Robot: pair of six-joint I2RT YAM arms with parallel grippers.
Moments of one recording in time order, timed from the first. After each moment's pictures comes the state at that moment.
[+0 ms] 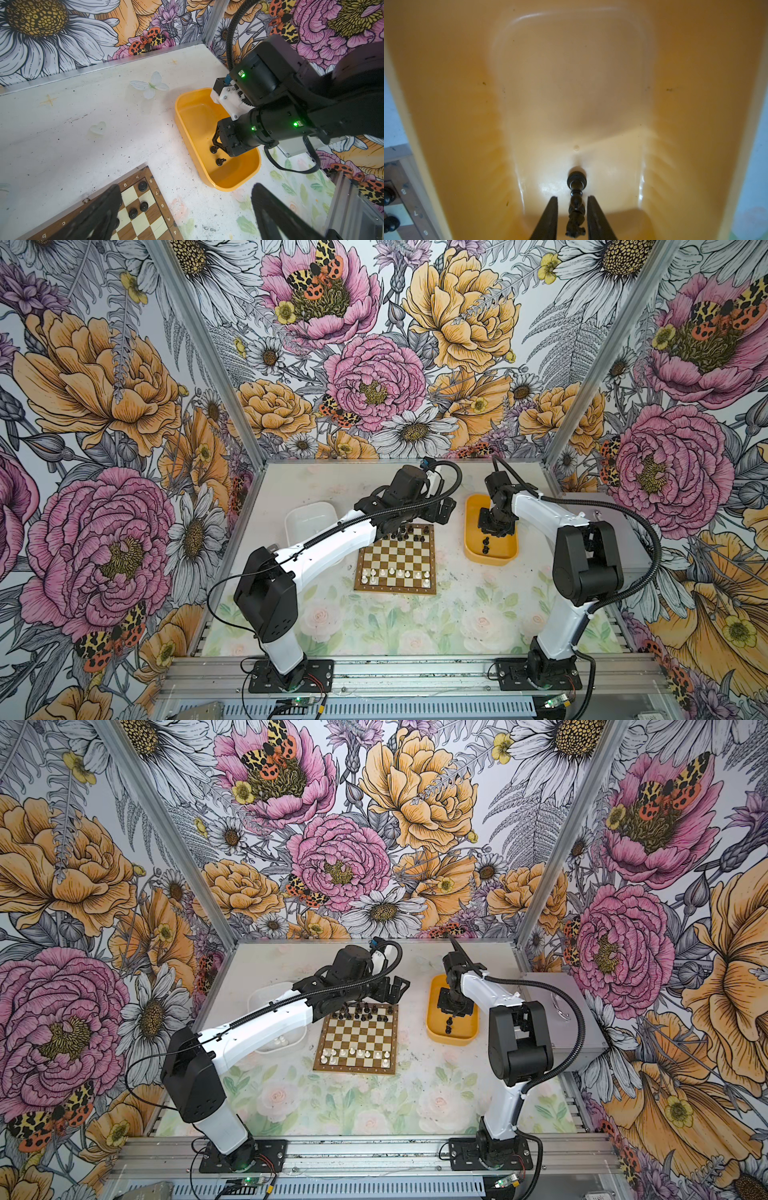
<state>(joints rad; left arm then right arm) -0.79 1.70 1.49 -0.30 0.03 -0.29 0.14 1.84 1.35 -0.88 0.02 0.40</state>
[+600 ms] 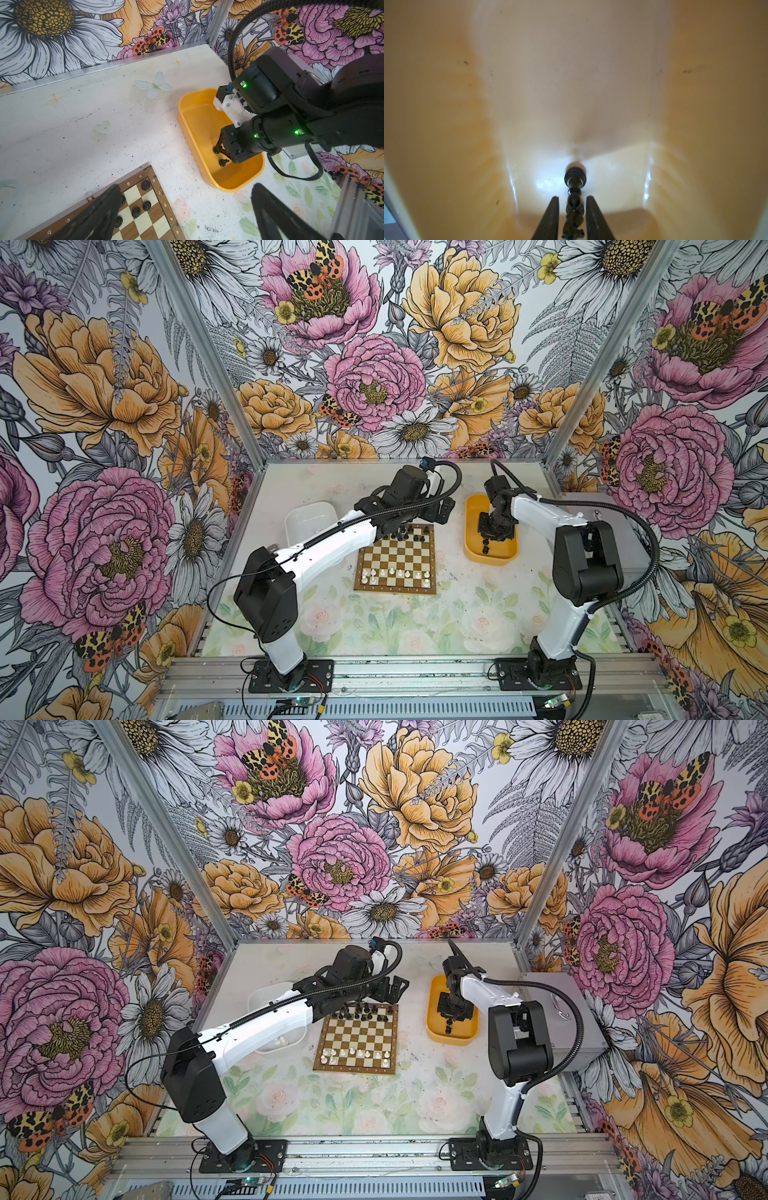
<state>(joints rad) -0.80 1.70 1.49 -0.31 0.01 -0.30 0.14 1.84 1.31 -0.86 0.00 0.39</state>
